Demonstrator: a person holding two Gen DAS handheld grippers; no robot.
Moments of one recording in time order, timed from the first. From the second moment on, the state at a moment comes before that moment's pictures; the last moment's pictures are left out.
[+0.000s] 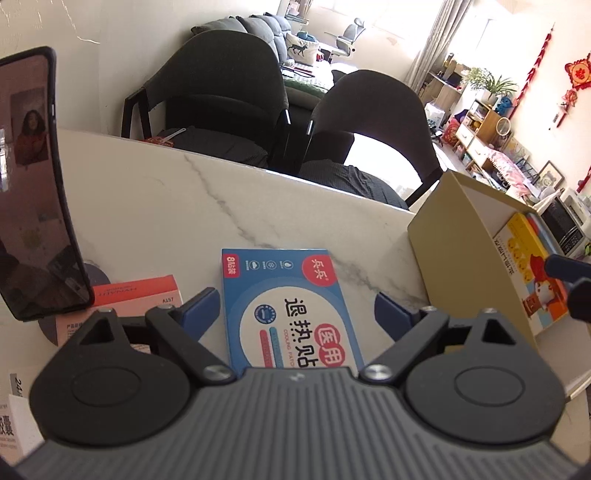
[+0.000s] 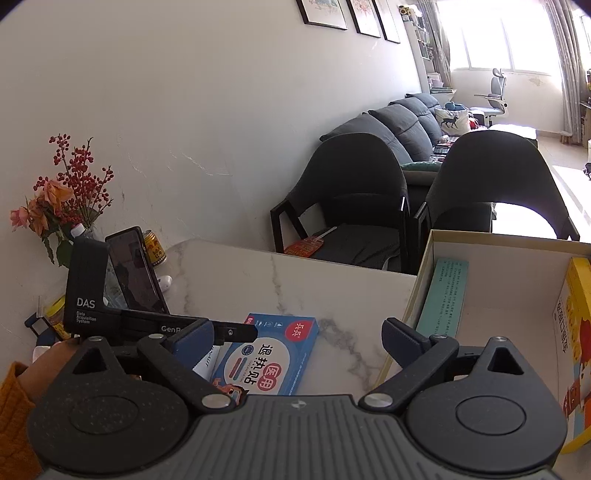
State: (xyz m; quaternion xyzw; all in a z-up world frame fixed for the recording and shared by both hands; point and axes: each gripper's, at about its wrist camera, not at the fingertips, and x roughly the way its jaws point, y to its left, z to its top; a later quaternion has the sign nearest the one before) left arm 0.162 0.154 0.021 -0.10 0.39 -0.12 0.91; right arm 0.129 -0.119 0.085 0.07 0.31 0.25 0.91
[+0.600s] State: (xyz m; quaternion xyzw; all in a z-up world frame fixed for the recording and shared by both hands) left arm 0.066 0.136 -0.008 0.07 0.25 -0.15 0.96; right arm 0.225 -0.052 0.057 0.01 0.46 0.30 0.84
